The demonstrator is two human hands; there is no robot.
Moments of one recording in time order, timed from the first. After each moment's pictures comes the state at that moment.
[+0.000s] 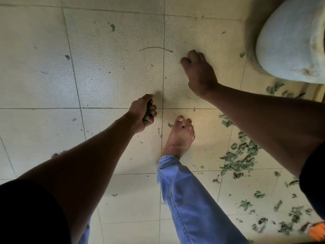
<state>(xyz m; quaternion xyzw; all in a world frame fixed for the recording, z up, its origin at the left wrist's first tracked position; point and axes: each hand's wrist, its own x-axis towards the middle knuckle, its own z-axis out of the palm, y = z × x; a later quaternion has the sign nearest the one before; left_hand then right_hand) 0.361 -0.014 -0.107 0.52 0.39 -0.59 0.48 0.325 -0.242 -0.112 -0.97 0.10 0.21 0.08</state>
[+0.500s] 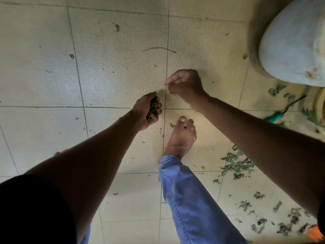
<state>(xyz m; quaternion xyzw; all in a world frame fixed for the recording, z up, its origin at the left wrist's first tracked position) 0.366 -0.019 -0.101 0.49 0.39 -0.60 0.50 0.325 -0.189 -0.084 -0.70 0.39 0.18 0.57</state>
